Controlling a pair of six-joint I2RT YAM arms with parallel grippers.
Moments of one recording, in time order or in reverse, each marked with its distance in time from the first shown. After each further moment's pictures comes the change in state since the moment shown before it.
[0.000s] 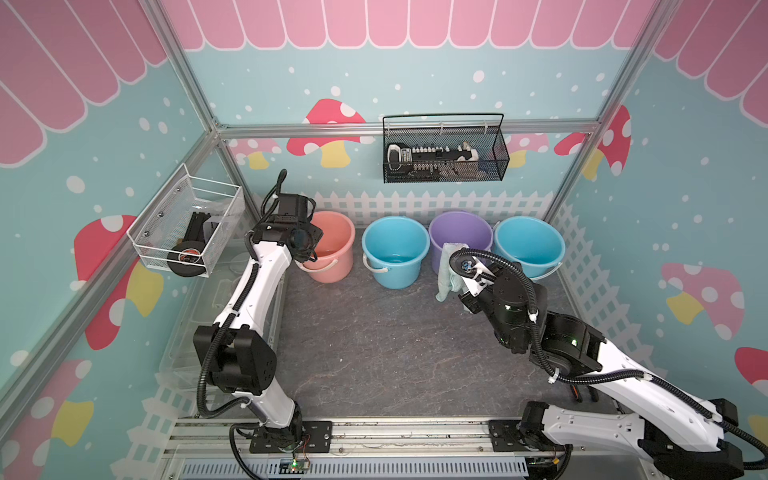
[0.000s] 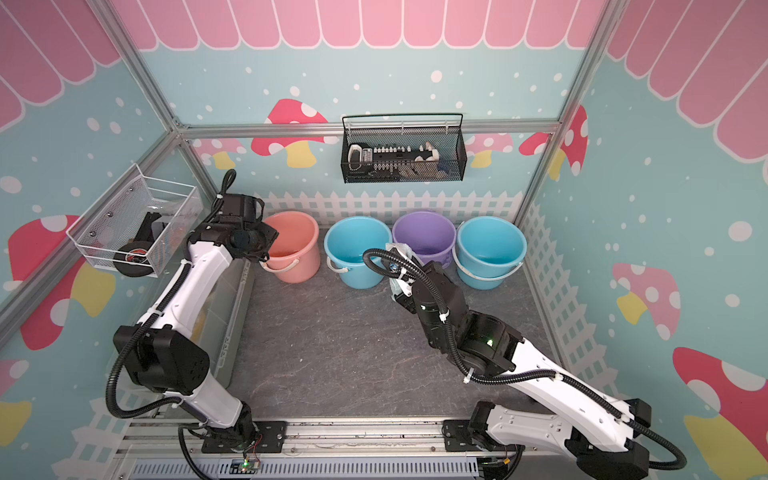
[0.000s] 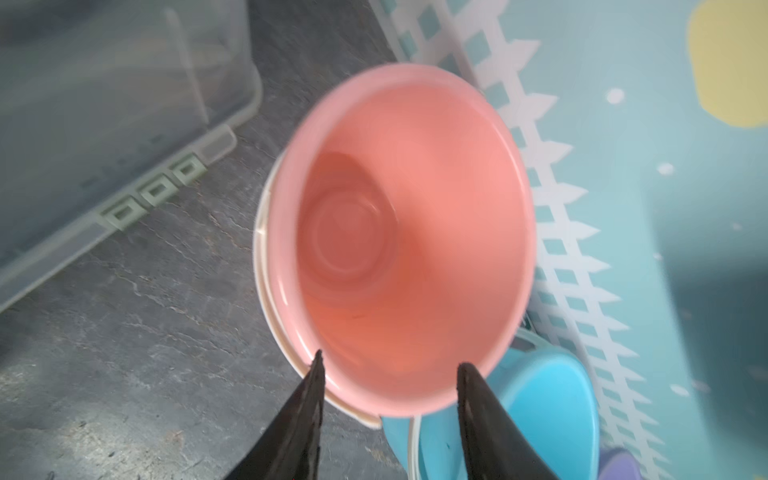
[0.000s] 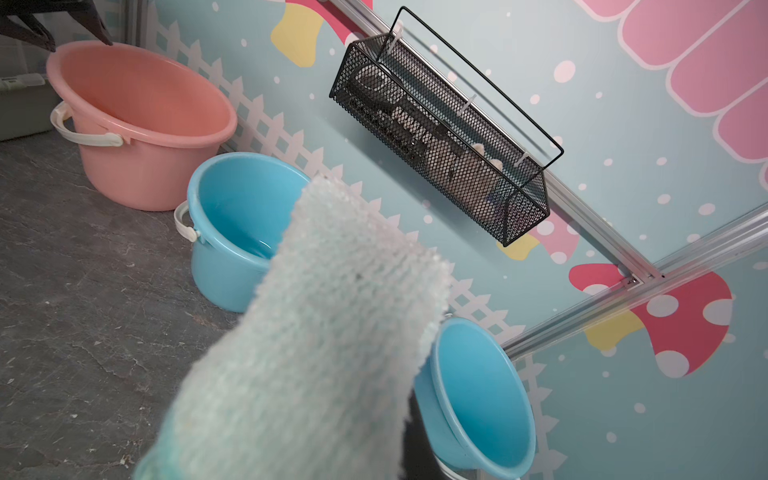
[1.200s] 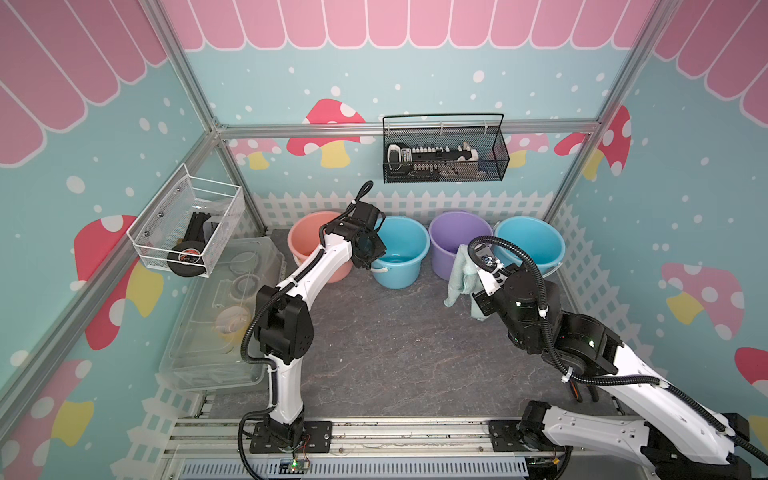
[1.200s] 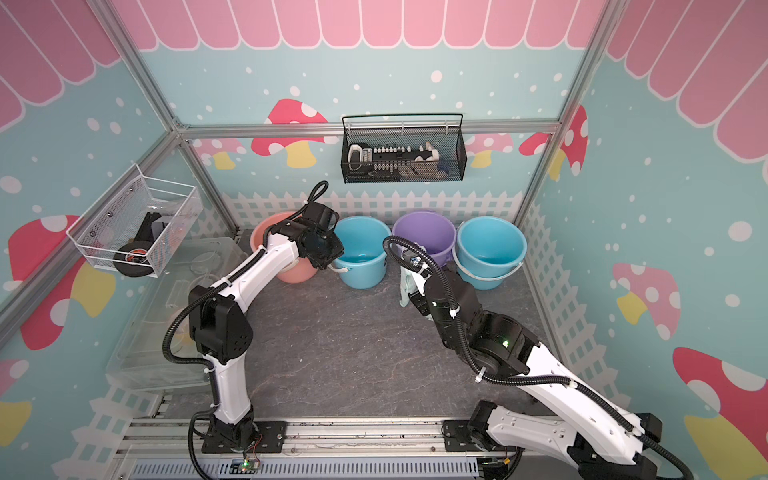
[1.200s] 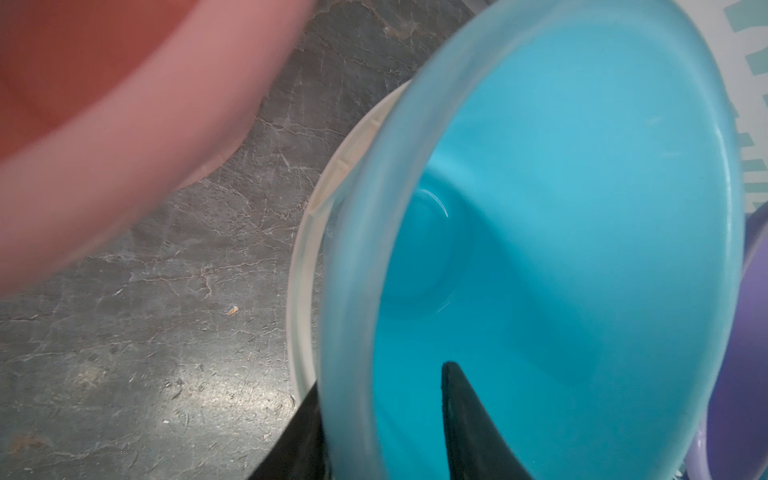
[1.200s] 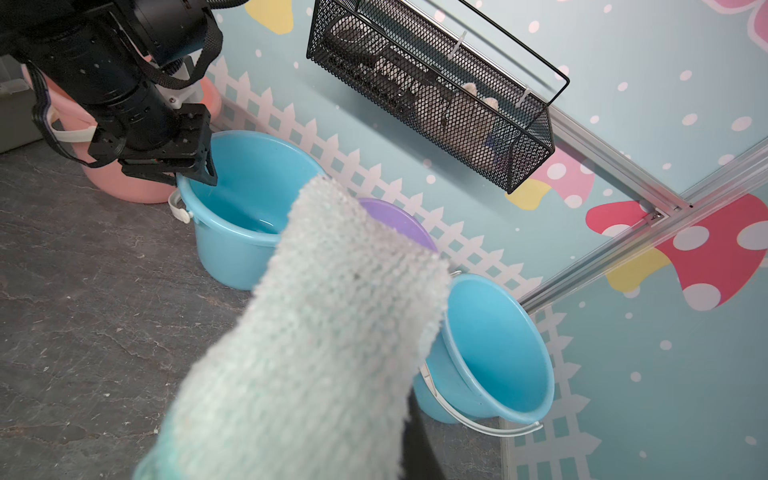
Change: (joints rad) left arm -0.269 0.369 0.228 -0.055 0.106 0.175; right arm -0.058 -0.053 0.010 -0.142 -0.048 0.154
